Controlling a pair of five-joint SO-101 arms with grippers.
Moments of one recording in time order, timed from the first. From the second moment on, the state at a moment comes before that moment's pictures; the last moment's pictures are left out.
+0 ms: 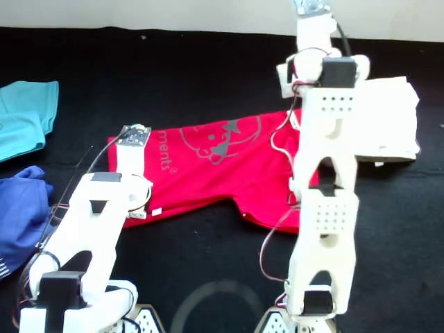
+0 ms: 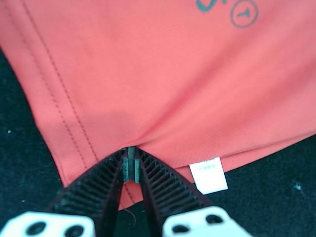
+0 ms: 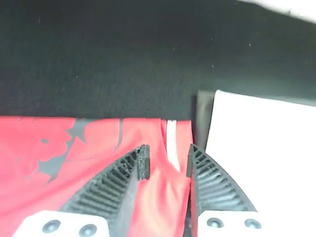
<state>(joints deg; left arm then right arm) -6.0 -13.9 55.3 42.1 -7.5 -6.4 40.2 -79.8 100.4 13.5</state>
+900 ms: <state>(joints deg) -6.0 -13.9 55.3 42.1 -7.5 -19.0 -11.0 30.2 86.7 47.9</state>
